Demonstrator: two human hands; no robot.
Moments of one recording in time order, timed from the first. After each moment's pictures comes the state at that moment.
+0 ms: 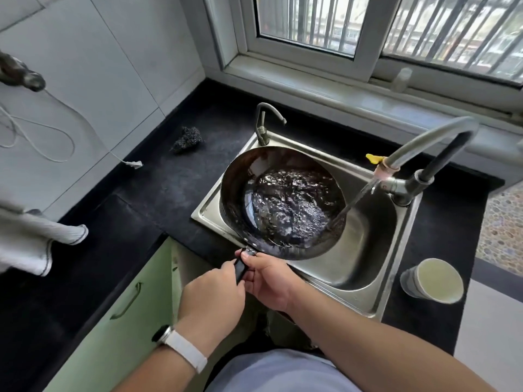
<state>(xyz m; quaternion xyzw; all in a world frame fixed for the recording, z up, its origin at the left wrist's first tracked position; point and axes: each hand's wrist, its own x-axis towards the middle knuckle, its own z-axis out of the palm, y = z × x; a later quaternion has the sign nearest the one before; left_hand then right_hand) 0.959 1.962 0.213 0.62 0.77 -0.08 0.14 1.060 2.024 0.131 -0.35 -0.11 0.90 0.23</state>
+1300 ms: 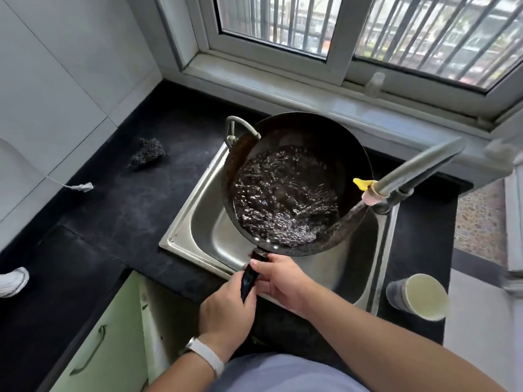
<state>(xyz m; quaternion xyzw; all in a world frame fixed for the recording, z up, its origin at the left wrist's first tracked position) 0.970 2.013 0.119 0.63 0.74 0.13 0.20 1.096 2.088 0.105 -0.46 -0.15 0.83 0.26</state>
